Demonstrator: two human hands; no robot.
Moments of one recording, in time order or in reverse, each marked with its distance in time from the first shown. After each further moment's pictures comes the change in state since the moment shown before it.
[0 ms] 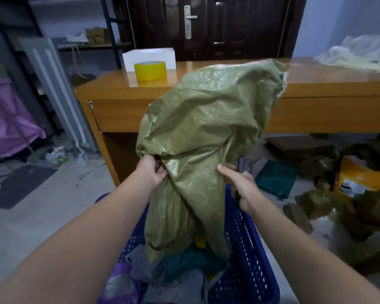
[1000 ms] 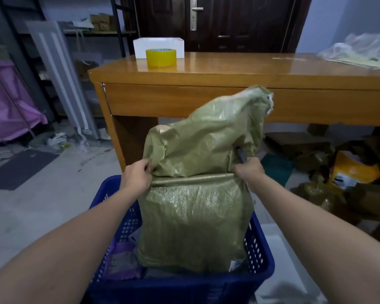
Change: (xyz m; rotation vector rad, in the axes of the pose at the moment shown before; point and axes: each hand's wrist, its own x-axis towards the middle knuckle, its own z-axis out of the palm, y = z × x) left_hand -0.006 -0.013 -0.113 1.591 0.125 0.780; right_hand -0.009 0.004 0.002 -0.664 0.271 -0.081
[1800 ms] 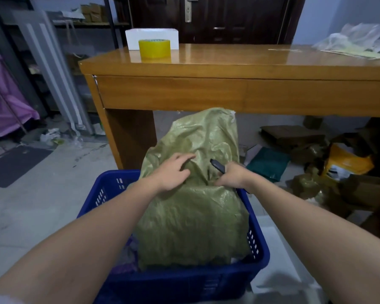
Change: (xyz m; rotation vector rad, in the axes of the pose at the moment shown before) left_hand -0.014 0.060 0.021 -0.068 -0.531 0.373; right_hand -0.016 0.008 0.007 -0.422 -0.453 -0.160
